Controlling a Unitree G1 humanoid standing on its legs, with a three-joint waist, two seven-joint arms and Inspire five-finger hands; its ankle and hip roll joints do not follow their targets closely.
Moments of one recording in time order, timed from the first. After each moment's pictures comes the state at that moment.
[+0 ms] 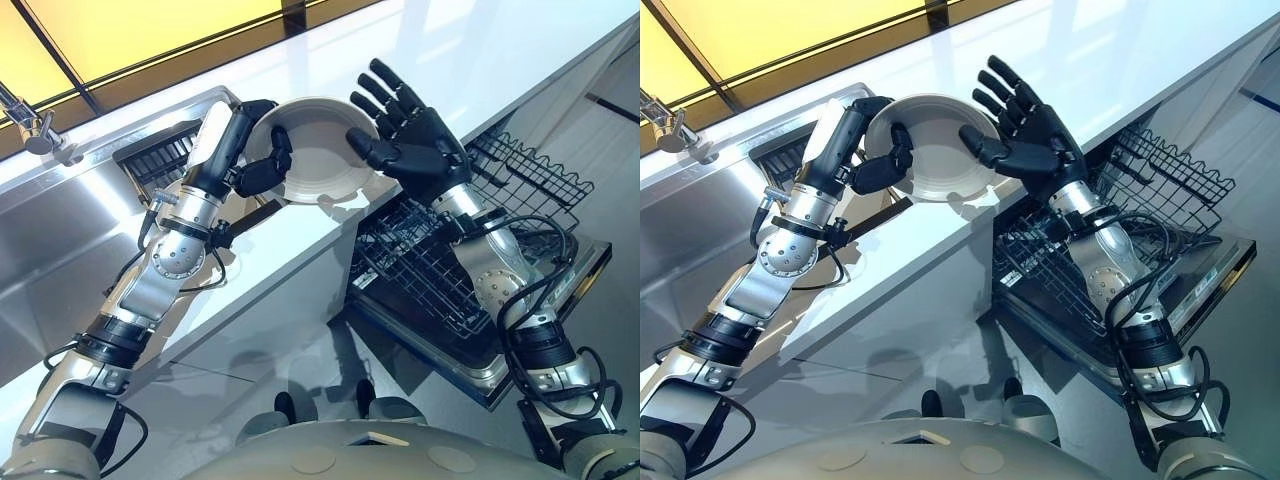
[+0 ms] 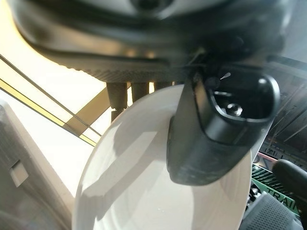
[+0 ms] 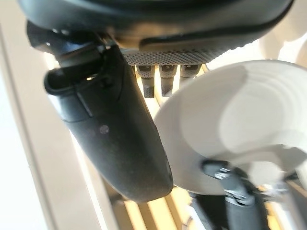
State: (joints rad) left arm -0.32 0.67 -0.29 0.02 0.12 -0.29 0.21; right arm -0.34 -0.50 0.19 -0.13 0.86 0.12 0.15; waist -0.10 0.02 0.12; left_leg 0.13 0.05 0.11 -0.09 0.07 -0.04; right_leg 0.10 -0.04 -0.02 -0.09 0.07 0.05
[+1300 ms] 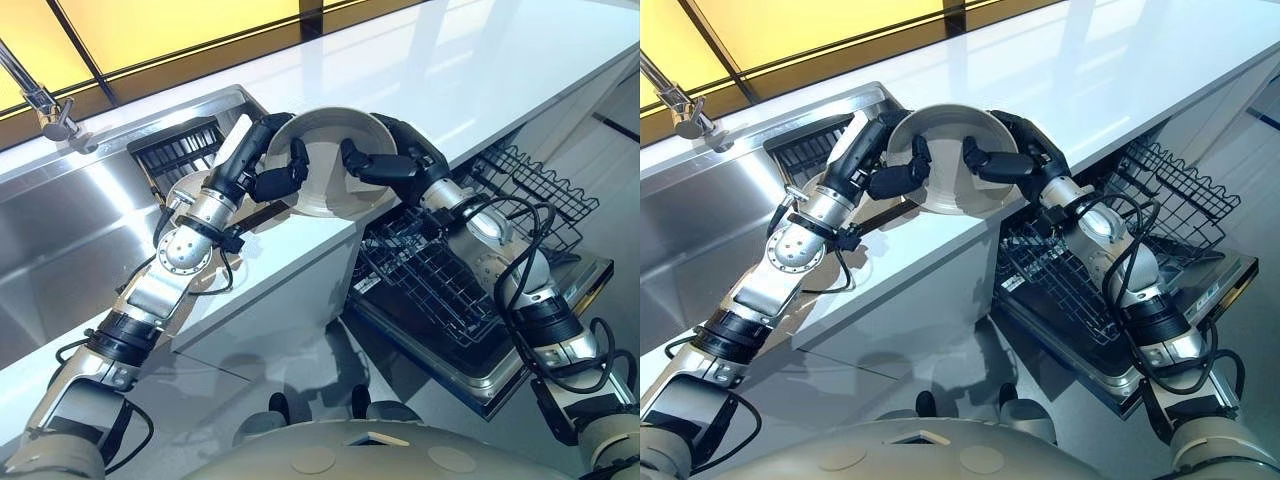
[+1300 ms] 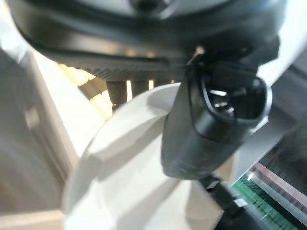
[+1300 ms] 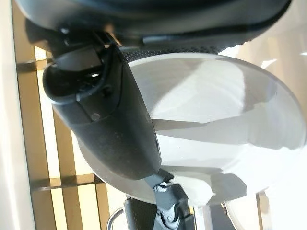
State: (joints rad) left arm -0.34 0.61 -0.34 0.02 -0.24 -0.19 -0.01; right arm -0.44 -0.56 0.29 -0.01 0.76 0.19 0.09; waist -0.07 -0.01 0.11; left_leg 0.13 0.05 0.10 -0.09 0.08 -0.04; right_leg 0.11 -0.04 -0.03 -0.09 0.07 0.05
